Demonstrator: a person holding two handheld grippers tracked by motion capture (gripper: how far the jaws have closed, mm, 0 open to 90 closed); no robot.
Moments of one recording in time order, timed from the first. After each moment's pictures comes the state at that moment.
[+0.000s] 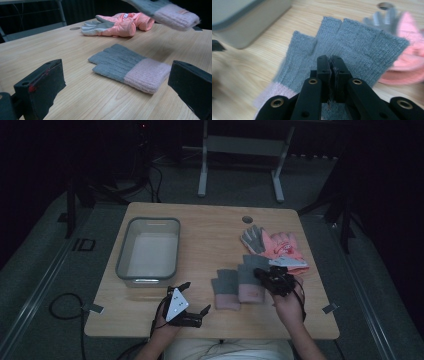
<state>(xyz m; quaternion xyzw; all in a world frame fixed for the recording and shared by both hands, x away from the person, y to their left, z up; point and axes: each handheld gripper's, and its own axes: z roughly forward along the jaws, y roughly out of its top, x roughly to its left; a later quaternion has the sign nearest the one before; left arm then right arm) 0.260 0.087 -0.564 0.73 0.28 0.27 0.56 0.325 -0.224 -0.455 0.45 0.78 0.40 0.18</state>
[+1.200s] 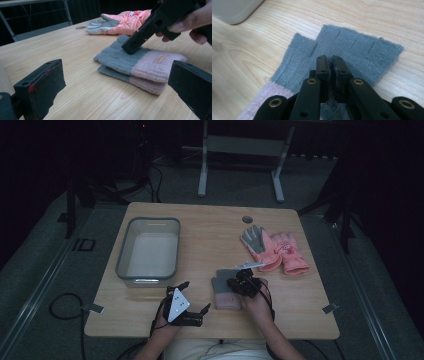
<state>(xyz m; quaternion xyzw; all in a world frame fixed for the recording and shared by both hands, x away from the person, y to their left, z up) 0.260 0.085 -0.564 0.73 0.29 0.29 0.55 0.356 -0.157 -0.530 0.46 0.81 0.34 0.11</state>
